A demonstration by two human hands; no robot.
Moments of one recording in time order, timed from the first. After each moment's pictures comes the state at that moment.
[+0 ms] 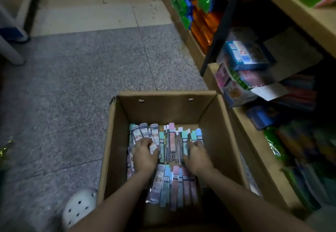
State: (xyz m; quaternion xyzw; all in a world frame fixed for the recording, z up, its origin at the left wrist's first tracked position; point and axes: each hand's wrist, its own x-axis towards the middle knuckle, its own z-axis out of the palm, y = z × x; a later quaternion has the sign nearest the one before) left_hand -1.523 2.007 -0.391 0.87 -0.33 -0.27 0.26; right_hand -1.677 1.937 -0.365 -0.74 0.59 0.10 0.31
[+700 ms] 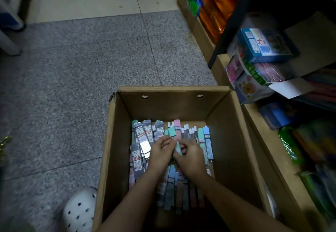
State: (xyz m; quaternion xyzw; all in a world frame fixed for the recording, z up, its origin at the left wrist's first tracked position) left_hand -1.545 1.984 -0.390 0.69 -0.11 -0.51 0.50; right_hand -1.645 1.950 -0.394 -0.71 0.57 -0.13 0.39
